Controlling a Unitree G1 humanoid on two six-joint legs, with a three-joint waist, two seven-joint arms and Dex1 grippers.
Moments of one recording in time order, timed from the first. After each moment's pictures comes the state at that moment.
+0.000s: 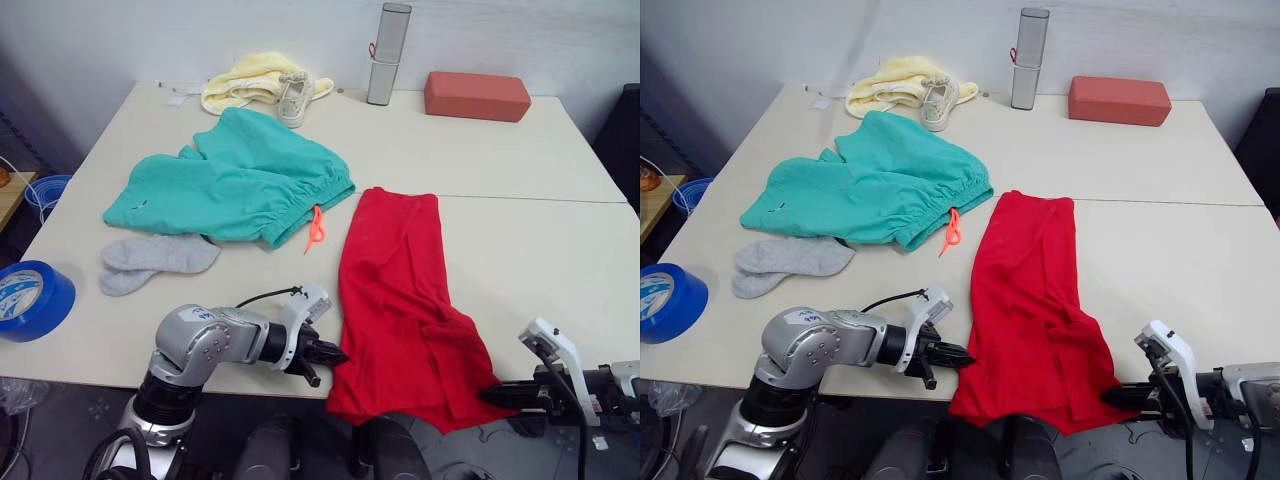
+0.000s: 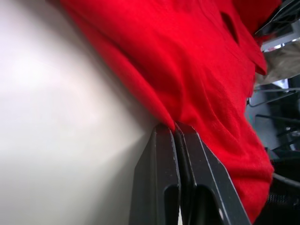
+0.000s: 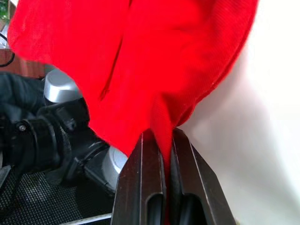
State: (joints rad) left arm -0.40 0.37 -0.18 -0.41 -0.69 1.53 -0.48; right arm 0.25 -1.08 -0.29 -0.34 0.78 1.13 1.06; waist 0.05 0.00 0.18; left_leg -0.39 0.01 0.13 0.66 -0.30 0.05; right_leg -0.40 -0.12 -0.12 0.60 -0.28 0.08
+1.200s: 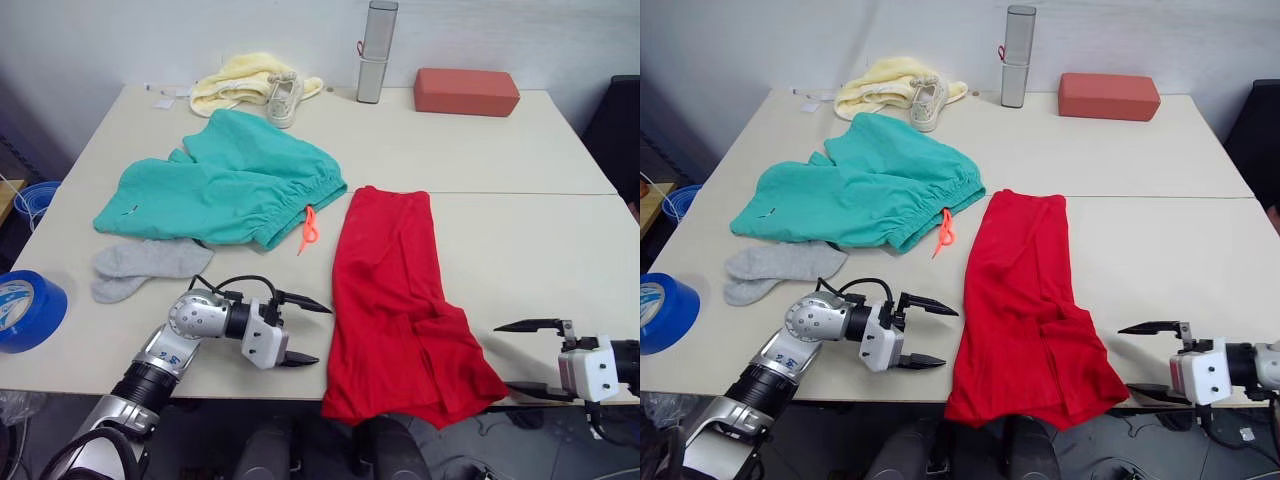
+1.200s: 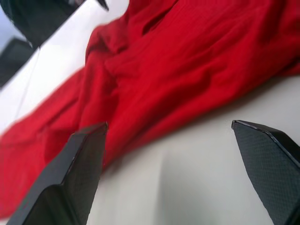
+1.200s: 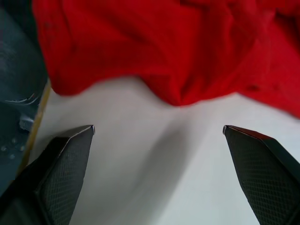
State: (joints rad) left arm -0.41 0.55 -0.34 0.28 0.00 -0.82 -1.08; right arm -0.04 -0.95 -0.15 0.52 0.32 -1.02 1.54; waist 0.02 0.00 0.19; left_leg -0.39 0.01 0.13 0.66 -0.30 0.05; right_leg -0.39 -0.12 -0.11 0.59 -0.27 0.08
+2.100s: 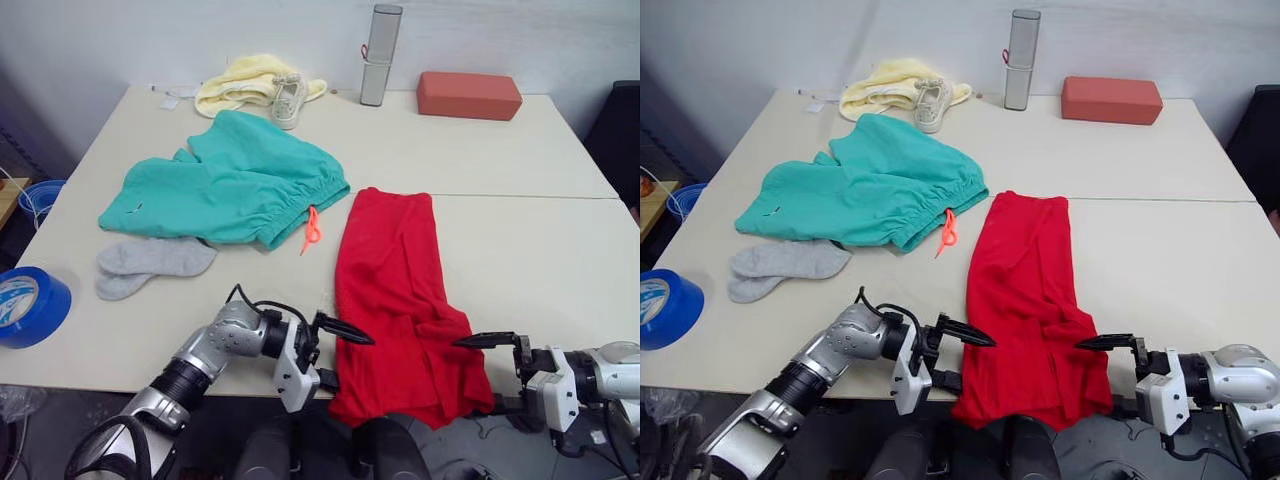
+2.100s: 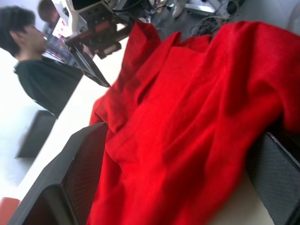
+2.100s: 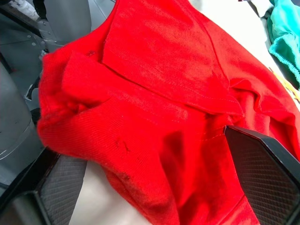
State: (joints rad) left arm -0.48 0.41 -0.47 0.34 0.25 -1.06 -0.85; right arm -0.04 -0.93 0.08 0.45 0.34 -1.19 1.36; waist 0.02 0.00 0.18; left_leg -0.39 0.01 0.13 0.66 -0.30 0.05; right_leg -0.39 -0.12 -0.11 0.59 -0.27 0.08
